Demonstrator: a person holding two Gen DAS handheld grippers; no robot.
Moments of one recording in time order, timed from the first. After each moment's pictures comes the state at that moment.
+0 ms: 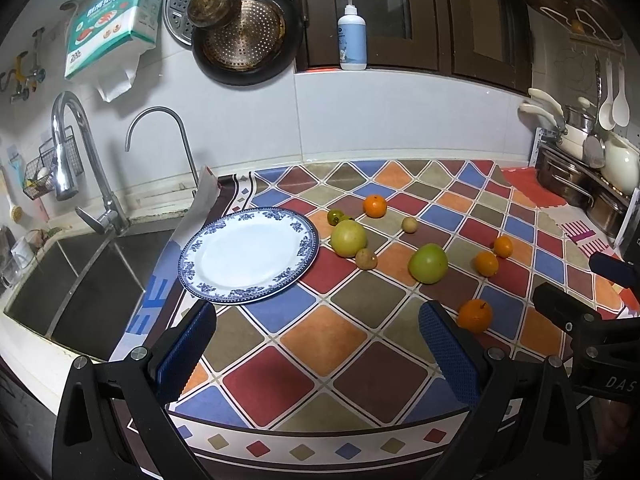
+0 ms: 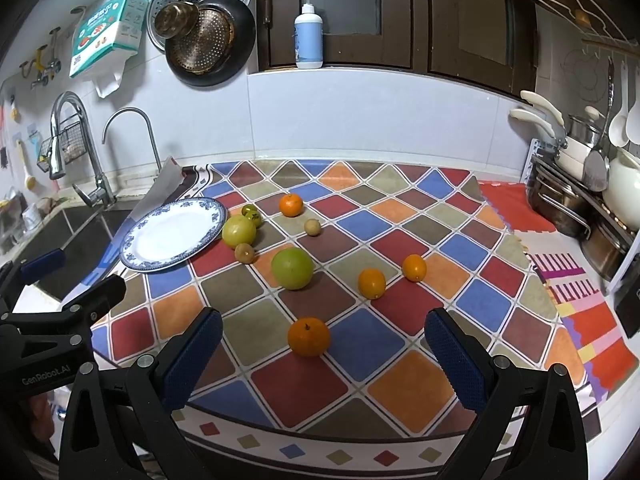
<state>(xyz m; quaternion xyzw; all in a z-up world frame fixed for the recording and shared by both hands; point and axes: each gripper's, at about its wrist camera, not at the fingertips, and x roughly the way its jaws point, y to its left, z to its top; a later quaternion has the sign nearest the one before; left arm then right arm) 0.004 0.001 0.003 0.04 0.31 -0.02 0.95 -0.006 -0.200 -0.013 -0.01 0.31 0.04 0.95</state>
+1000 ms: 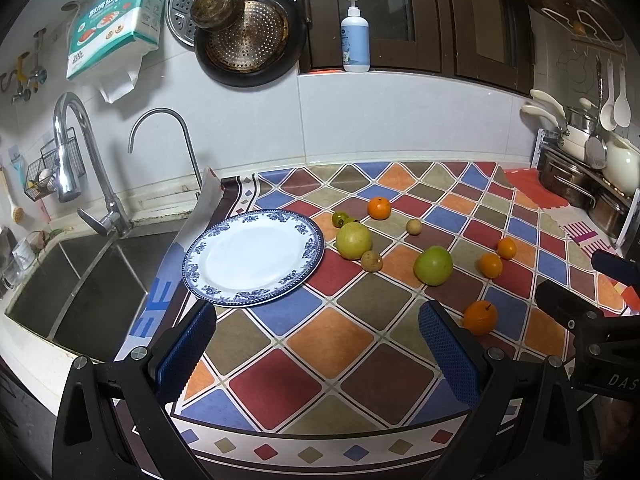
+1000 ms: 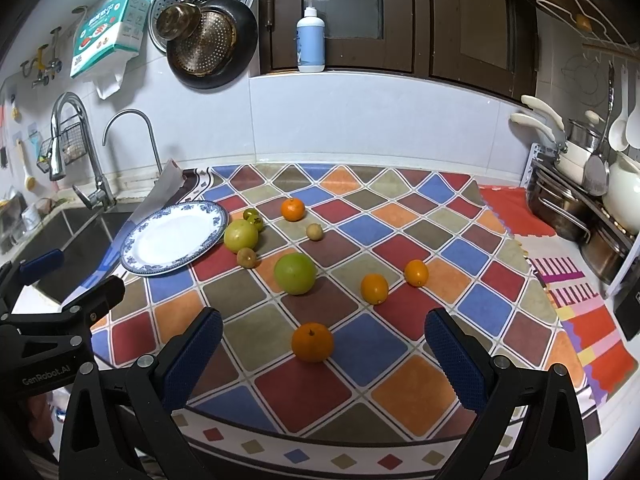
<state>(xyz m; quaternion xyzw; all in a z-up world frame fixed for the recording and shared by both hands) 0.003 0.004 0.002 0.04 0.30 -0.02 0.95 -0.003 -0.196 -0.007 -0.01 0.31 0.04 0.95</state>
